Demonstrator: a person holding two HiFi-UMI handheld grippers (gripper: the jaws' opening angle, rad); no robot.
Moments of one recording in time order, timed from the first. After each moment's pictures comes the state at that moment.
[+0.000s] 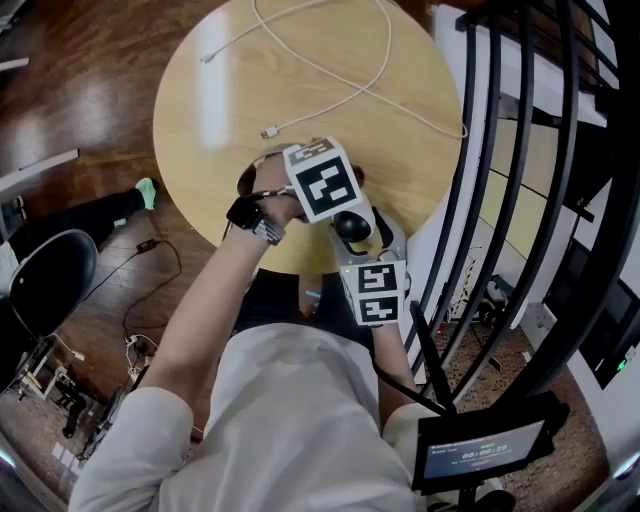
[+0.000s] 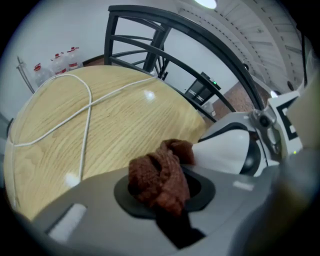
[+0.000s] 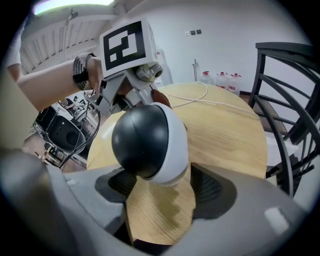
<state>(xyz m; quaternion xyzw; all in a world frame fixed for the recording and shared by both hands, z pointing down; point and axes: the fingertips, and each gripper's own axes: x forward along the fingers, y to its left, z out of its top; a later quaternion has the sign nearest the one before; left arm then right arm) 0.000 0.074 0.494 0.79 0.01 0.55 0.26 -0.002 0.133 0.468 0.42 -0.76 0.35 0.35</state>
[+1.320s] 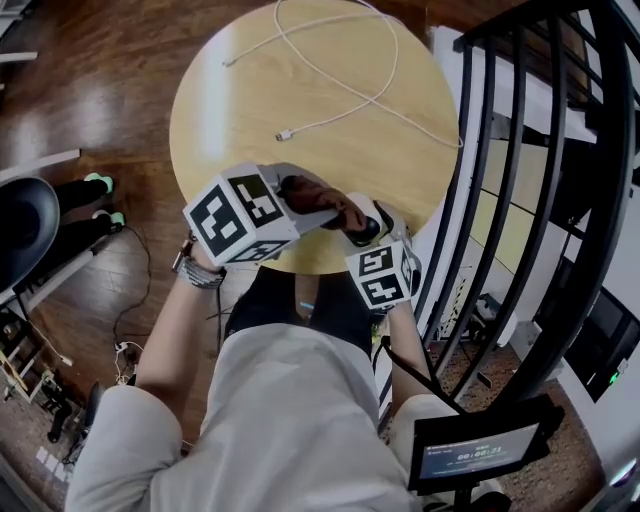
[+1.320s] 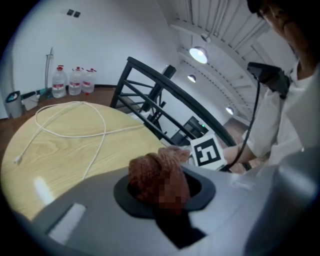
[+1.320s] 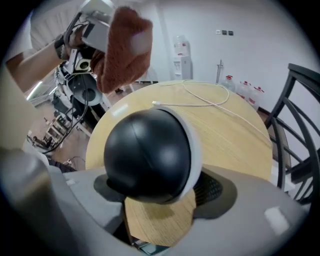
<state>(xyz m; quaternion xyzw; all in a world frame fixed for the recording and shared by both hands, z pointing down) -0.018 0.070 0.367 0.88 -0.03 0.35 0.32 0.015 0.113 0.489 0.32 -0.80 0.26 0.44</state>
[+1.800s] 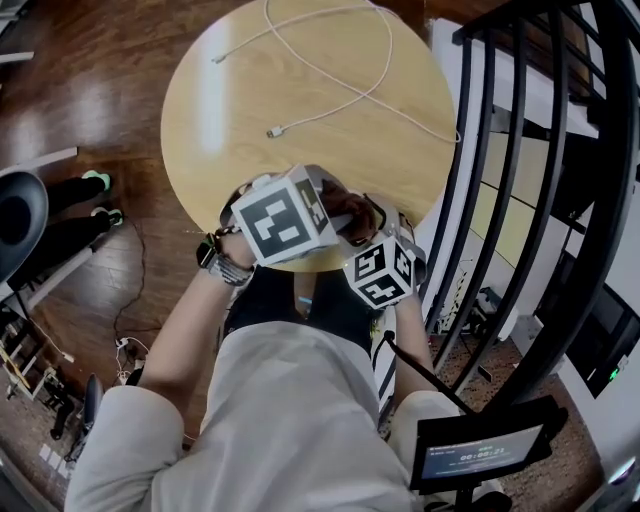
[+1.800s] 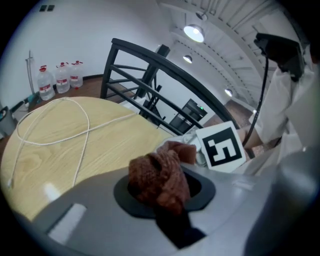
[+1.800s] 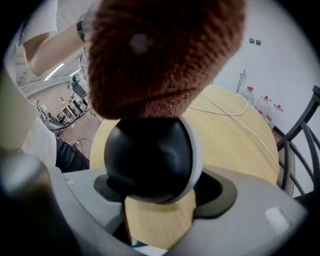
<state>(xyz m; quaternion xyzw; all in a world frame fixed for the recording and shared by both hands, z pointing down) 0.013 0.099 0.388 0.85 0.03 0.43 0.30 0.000 0.122 0.483 0.24 -0.83 0.19 0.47</state>
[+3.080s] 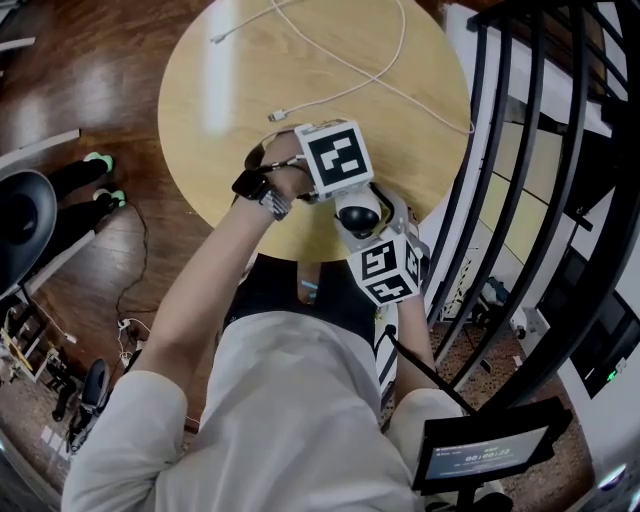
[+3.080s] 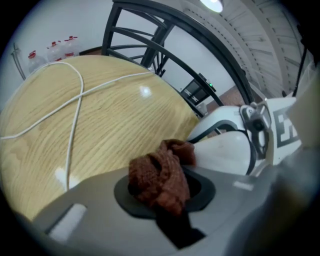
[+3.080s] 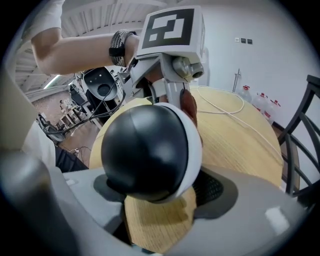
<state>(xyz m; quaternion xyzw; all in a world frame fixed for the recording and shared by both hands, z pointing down) -0.015 0.074 0.491 0.76 0.04 0.59 0.29 -0.011 0.124 0.473 0.26 -0.84 0.21 0.43</state>
